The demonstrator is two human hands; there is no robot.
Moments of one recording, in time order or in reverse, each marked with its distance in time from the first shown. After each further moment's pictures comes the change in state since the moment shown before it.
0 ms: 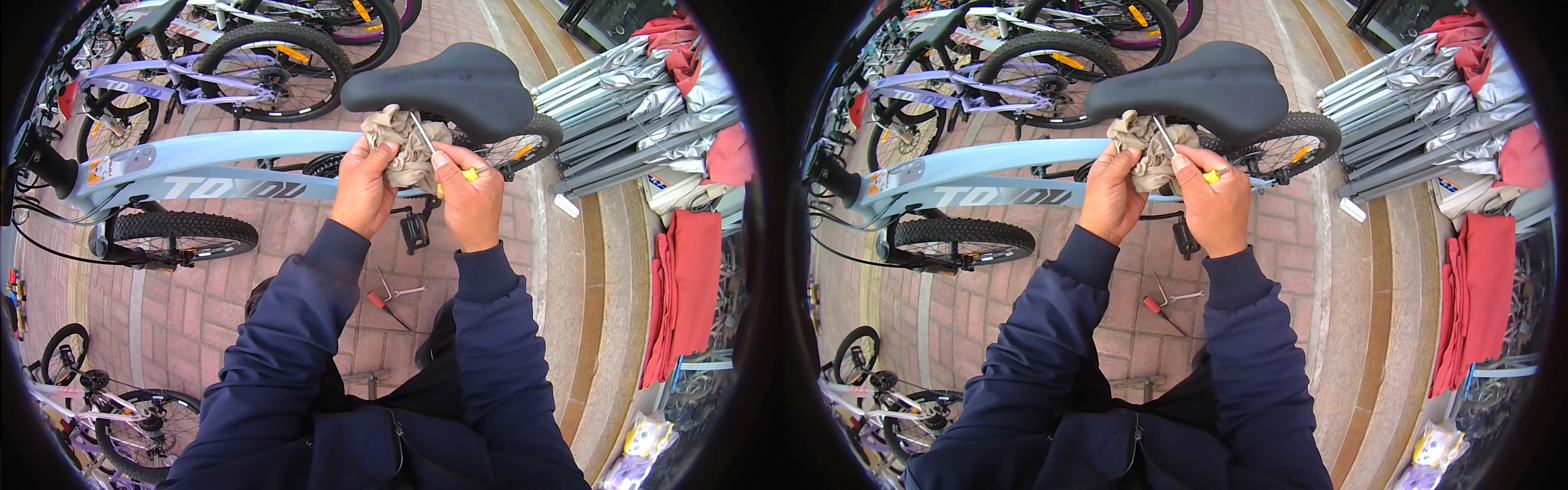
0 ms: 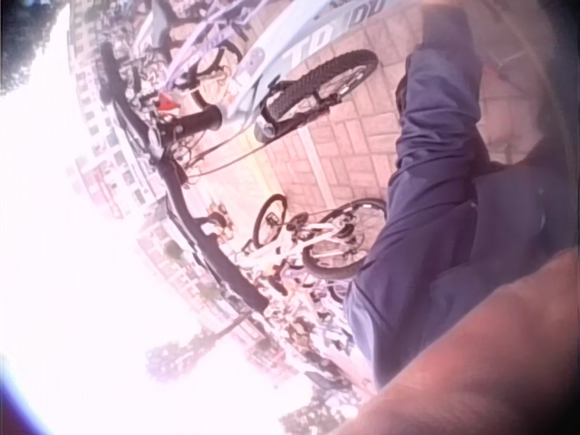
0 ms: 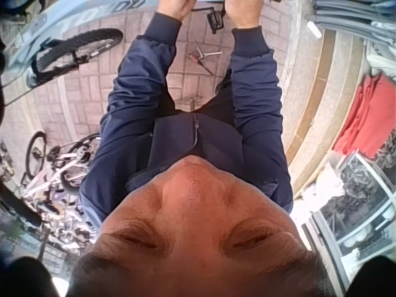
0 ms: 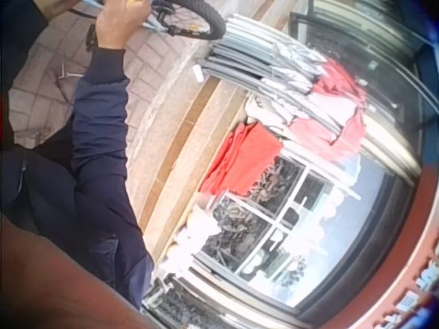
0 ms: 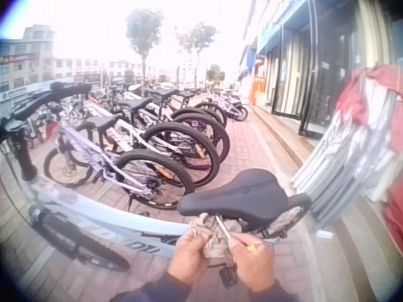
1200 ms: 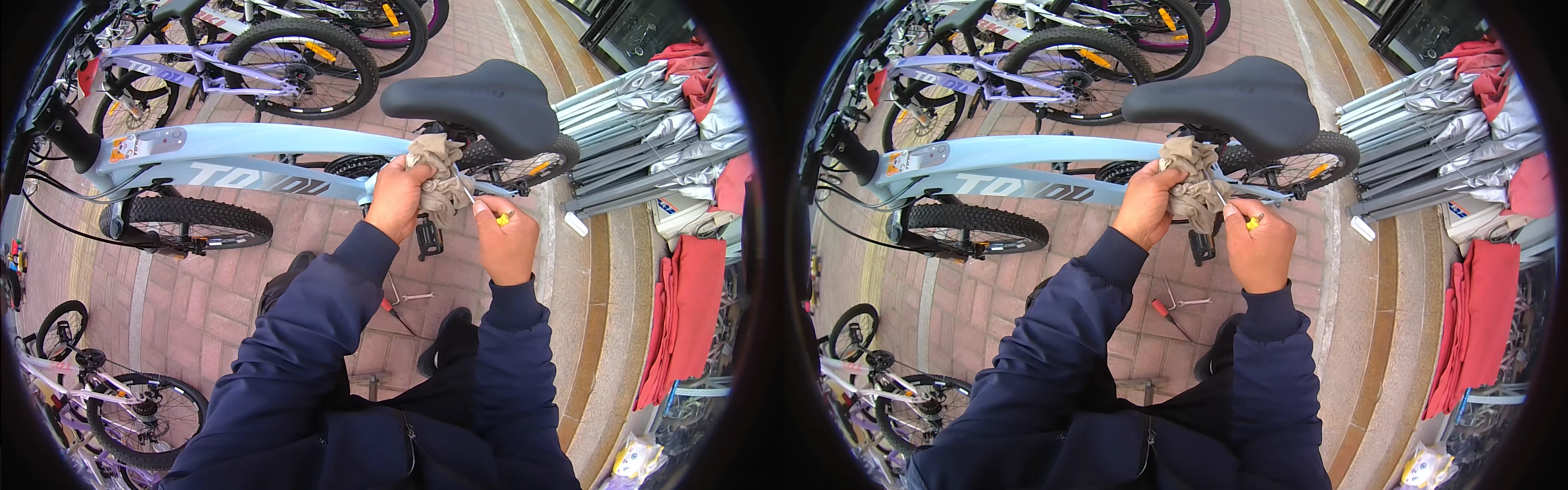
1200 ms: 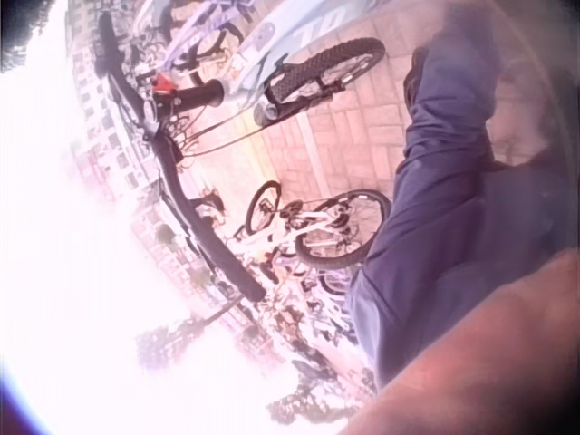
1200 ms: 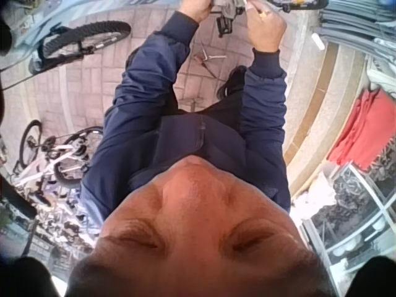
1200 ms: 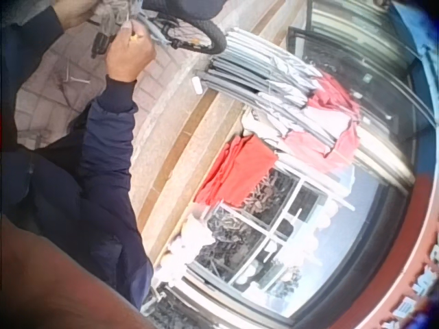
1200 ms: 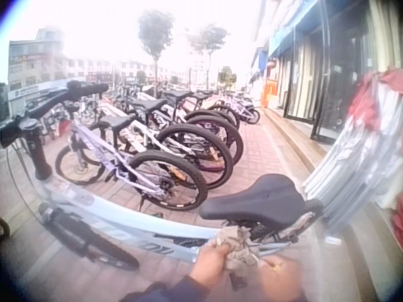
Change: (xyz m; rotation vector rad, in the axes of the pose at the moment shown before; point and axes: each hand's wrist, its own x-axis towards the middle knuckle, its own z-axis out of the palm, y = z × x) left_hand -0.003 -0.007 0.000 0.171 0.164 -0.204; right_hand -0.030 -0.007 -0.032 -0.404 0.018 0.049
